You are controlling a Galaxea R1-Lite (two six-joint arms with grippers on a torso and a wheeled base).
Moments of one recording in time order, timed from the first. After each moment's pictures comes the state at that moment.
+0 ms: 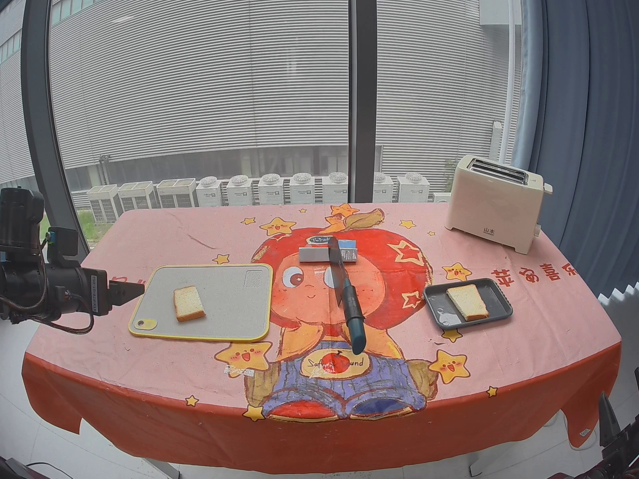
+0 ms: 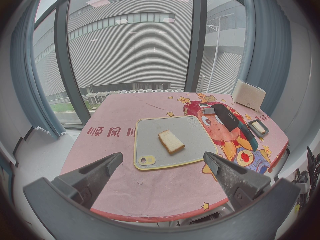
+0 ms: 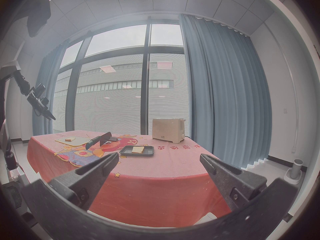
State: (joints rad) left arm -0.01 1.40 -0.80 0.03 -0.11 0.01; right arm 0.00 0.02 -0.02 0.00 0.00 -0.01
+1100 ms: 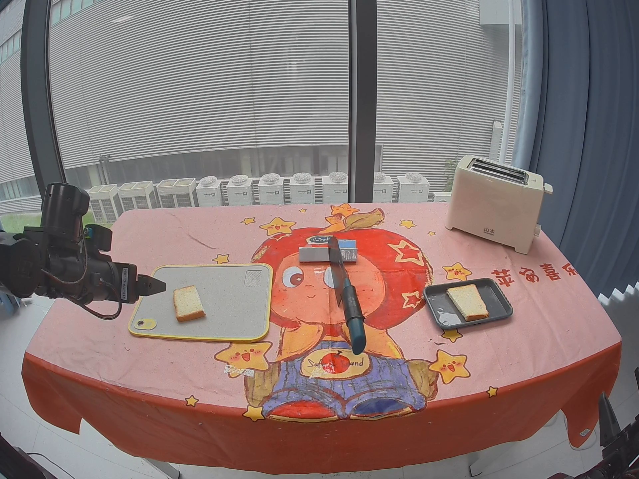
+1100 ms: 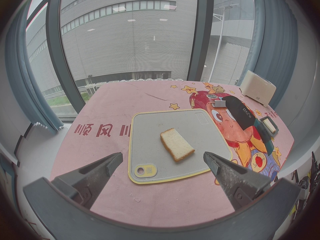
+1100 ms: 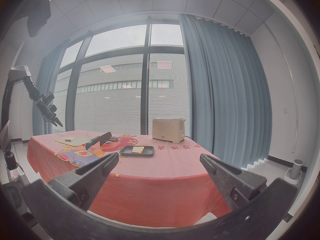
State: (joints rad) left arm -0.01 1.65 -0.93 0.03 -0.11 0.01; right arm 0.00 0.02 -0.02 0.00 0.00 -0.01
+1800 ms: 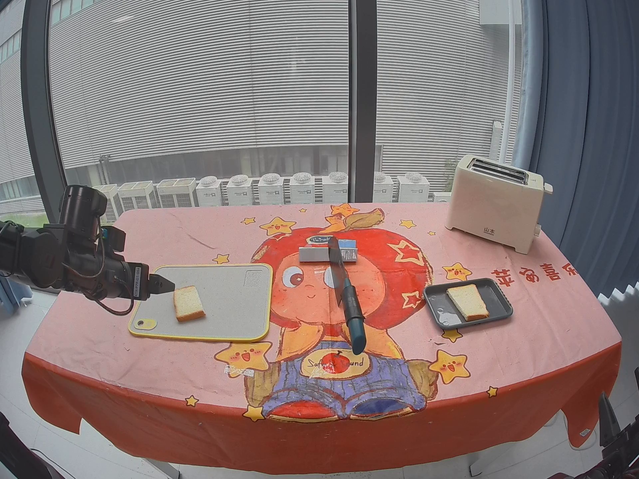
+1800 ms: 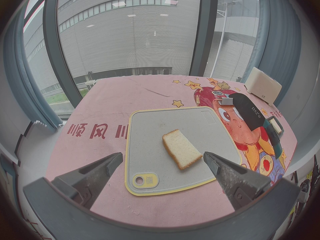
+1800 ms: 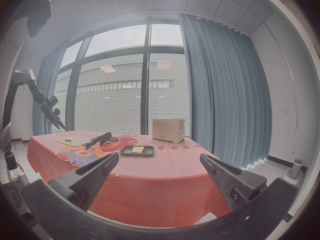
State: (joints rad) left arm -0.01 1.77 -1.00 0.02 -0.11 0.01; right arm 0.00 0.02 -0.02 0.00 0.00 -0.01
